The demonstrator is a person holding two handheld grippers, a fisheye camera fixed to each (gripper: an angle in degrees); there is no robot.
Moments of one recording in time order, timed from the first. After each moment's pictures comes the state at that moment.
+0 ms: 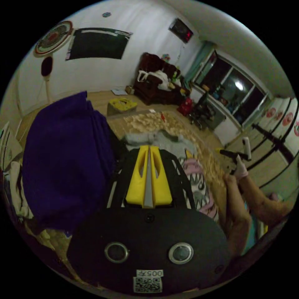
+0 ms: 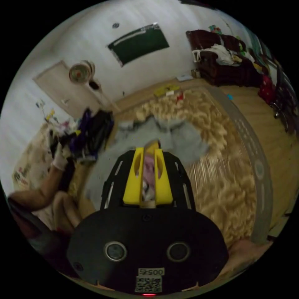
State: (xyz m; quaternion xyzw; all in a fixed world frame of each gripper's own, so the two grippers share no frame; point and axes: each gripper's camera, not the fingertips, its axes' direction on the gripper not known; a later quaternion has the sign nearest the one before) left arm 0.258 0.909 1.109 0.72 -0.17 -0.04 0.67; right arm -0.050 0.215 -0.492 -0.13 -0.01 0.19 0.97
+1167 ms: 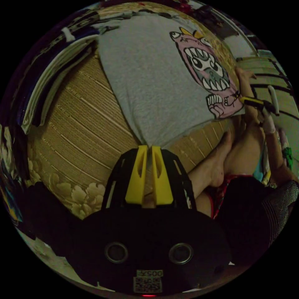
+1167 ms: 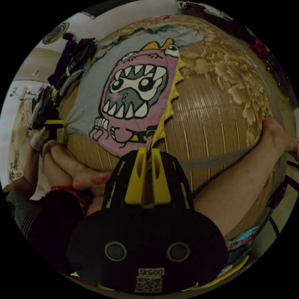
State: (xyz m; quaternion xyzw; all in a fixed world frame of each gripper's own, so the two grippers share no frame) left arm 0.033 0.555 1.191 0.33 -0.20 -0.06 0.92; right arm -0.036 0.455 -0.573 -0.39 0.01 0.26 0.88
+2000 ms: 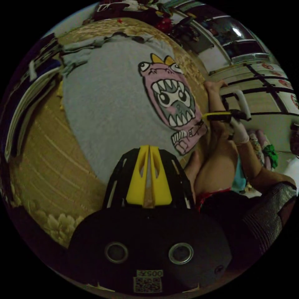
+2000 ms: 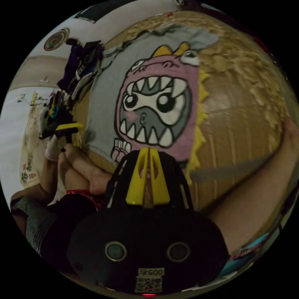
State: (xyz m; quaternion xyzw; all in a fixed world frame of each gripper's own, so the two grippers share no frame) left arm -0.005 0.441 1.165 0.44 -0.13 0.02 0.89; right arm 0.007 0.395 -0.405 -0.53 0.10 0.40 0.74
